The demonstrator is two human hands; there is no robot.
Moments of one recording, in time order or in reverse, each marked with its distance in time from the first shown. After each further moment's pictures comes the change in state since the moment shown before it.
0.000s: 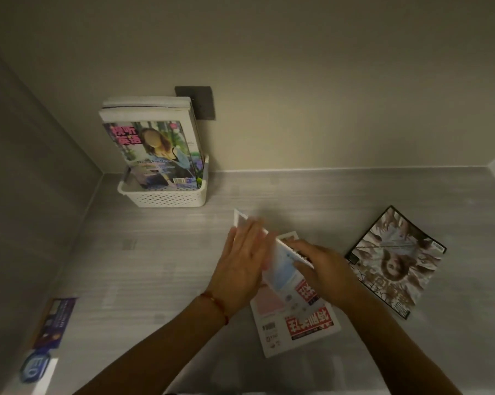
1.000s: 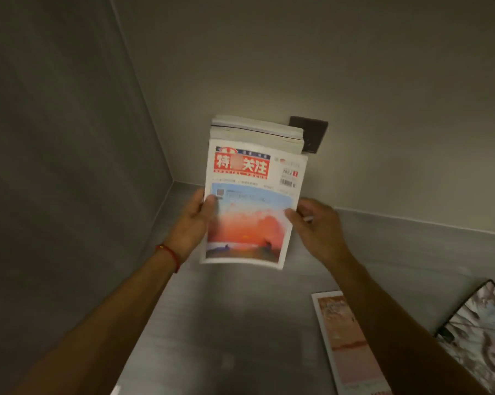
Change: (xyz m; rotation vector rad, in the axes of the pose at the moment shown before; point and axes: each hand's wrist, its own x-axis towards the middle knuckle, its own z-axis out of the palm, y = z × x) left_hand 0.000 -0.266 -0.164 -0.948 0.295 -0.571; right_hand 0.221 -0.184 0.061 0.301 0.283 -0.039
